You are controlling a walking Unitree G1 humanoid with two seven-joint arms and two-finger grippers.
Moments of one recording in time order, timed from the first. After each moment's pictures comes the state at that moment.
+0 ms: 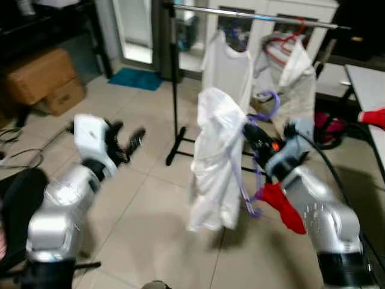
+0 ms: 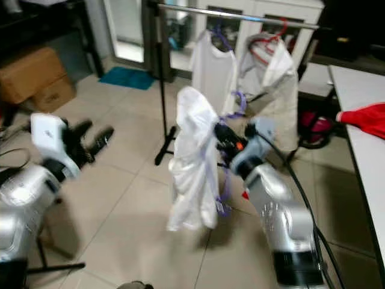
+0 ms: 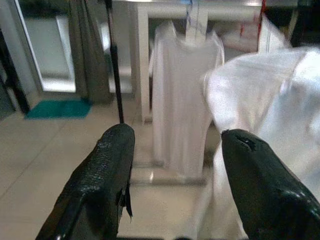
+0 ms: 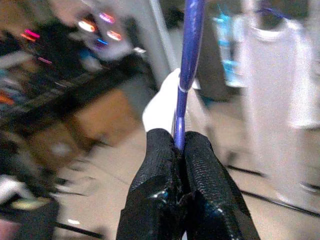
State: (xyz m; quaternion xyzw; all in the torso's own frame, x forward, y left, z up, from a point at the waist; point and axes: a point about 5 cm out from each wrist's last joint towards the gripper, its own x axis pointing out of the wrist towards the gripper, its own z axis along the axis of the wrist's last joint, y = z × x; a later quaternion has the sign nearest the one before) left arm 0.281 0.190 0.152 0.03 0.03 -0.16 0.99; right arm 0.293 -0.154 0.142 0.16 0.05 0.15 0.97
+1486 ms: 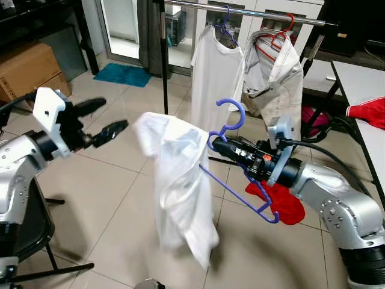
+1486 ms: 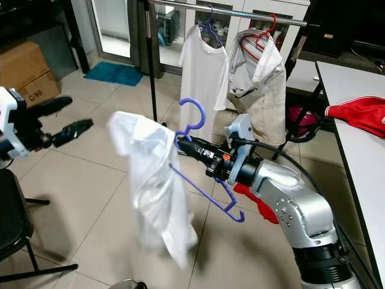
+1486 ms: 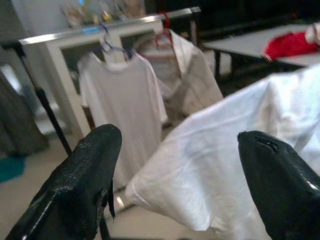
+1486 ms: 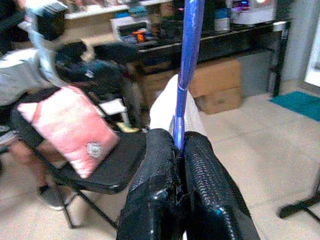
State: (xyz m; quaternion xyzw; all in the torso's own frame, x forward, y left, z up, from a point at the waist) left arm 0.296 0.265 0.209 0.12 -0.01 -0.35 0.93; right arm 0.272 -0.132 0.181 0.10 0.04 0.50 0.86
